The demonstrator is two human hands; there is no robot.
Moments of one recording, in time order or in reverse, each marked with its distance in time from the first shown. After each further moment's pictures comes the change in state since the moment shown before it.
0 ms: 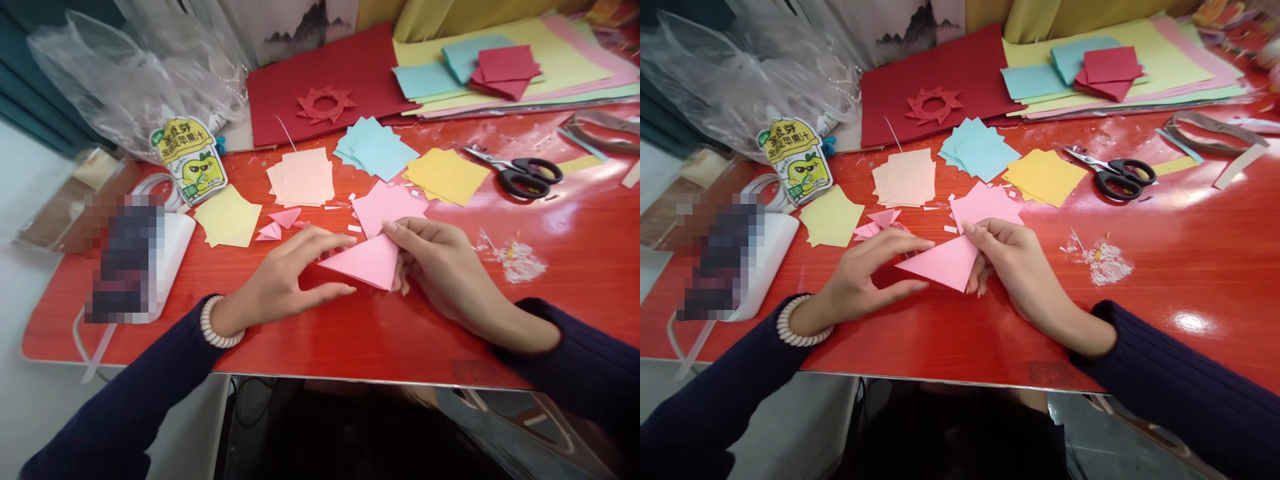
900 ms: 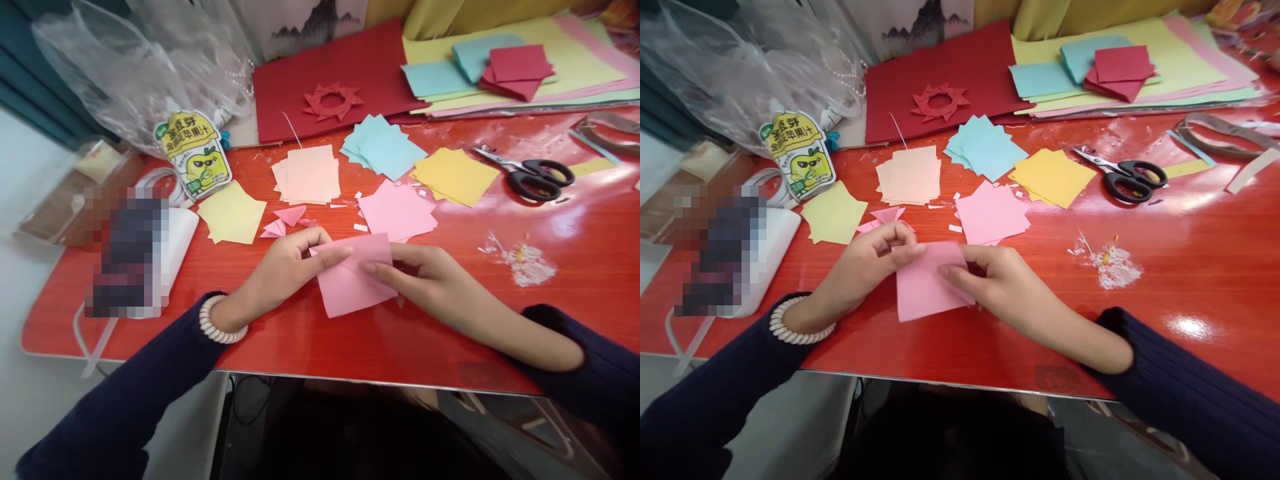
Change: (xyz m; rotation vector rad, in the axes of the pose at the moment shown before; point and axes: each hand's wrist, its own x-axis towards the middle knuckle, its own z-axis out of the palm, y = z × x) left_hand 0.008 0.001 0.004 -0.516 0.091 -0.540; right_hand -0.008 -0.005 0.006 -0.537 -0.240 -0.061
